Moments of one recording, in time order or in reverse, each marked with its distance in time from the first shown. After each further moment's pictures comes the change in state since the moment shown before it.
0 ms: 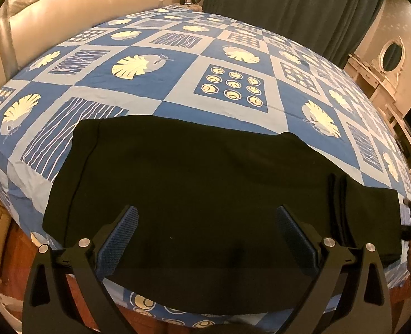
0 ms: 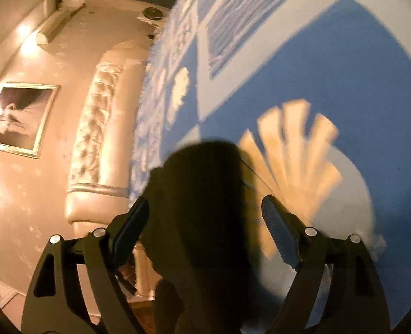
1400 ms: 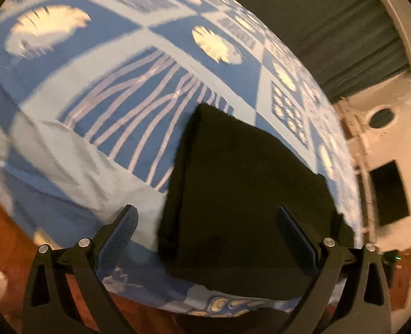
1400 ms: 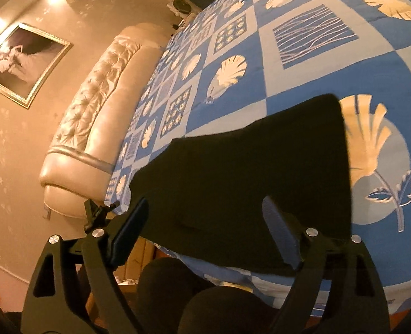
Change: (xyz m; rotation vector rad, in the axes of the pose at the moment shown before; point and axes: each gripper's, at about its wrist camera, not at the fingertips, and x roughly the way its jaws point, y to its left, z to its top) left arm 0.024 0.209 0.011 -0.325 0.126 -0.328; right arm 0.010 0.109 -0.096 -0.262 -0.032 -0.173
